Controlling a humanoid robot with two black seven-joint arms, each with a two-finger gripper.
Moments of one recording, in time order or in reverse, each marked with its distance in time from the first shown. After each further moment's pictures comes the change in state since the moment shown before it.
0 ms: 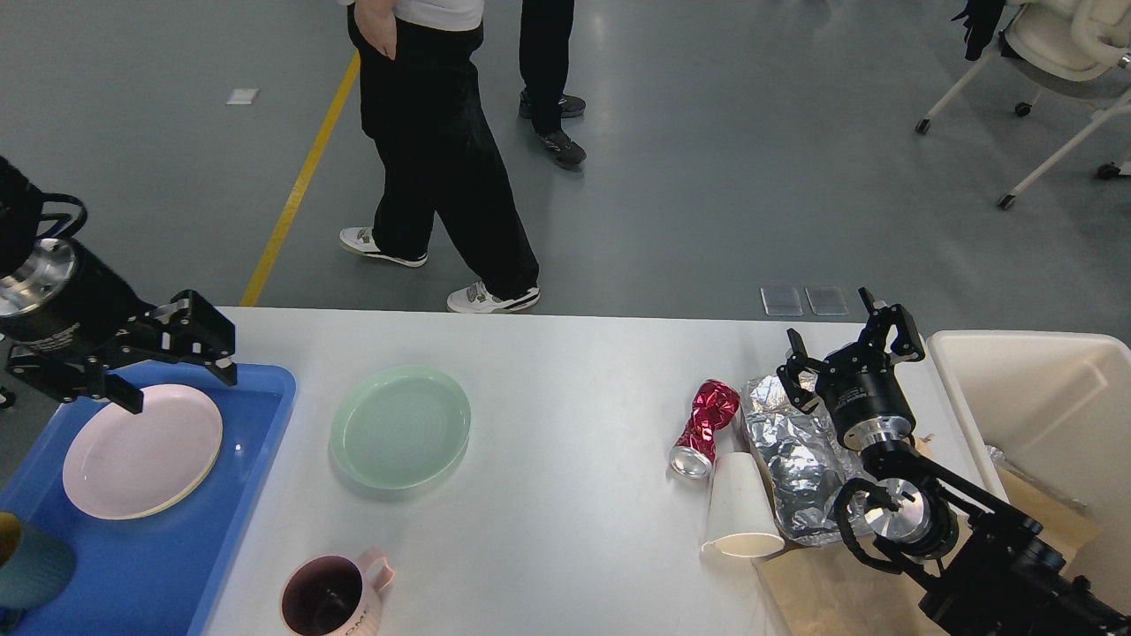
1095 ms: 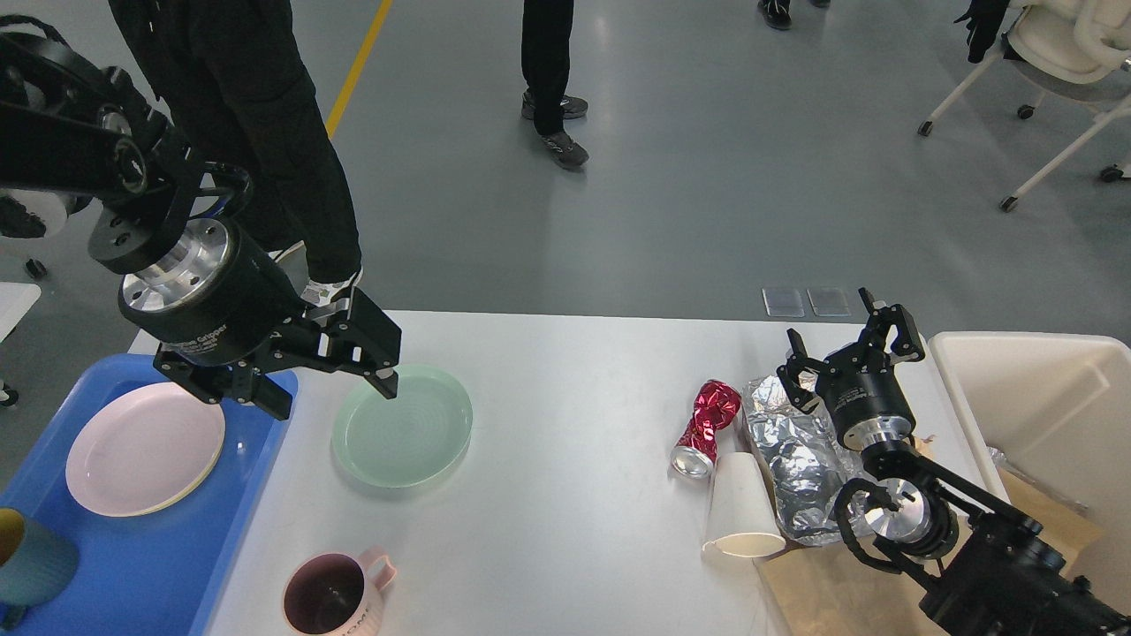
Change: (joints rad) left arm -0.224 -0.107 -0.149 -0.245 -0.105 0.018 0.019; right arm 0.000 0.000 0.000 -0.001 0.000 0.002 0.000
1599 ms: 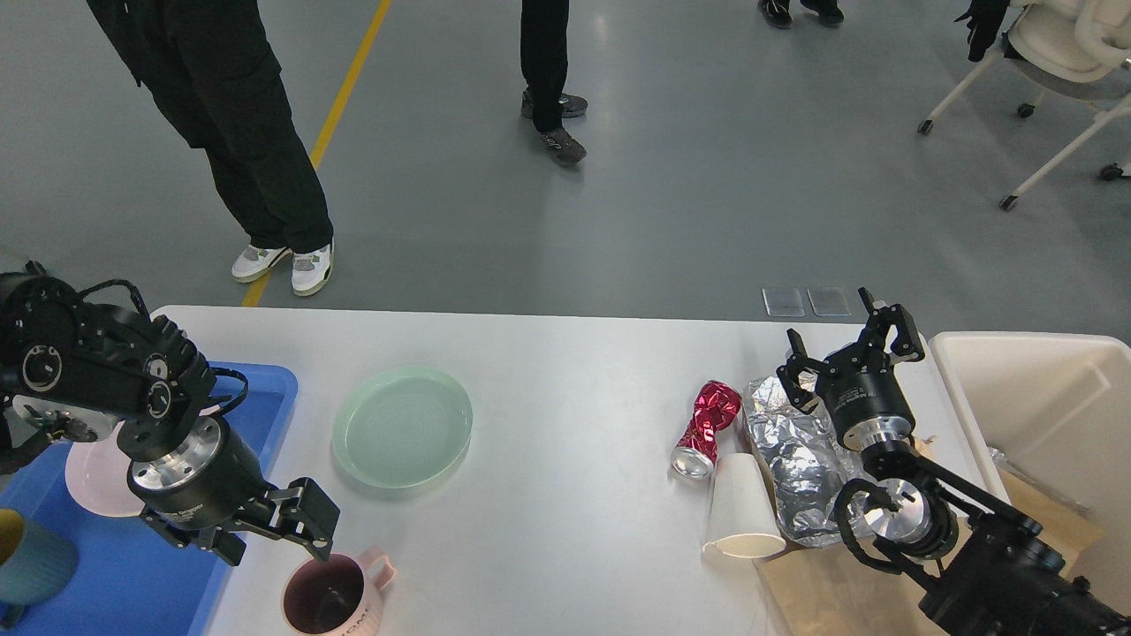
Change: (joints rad) left arm 0.651 0.224 -0.203 0.117 0.407 0.284 0.156; right arm 0.000 0.000 0.000 0.000 0.000 0.000 0.000
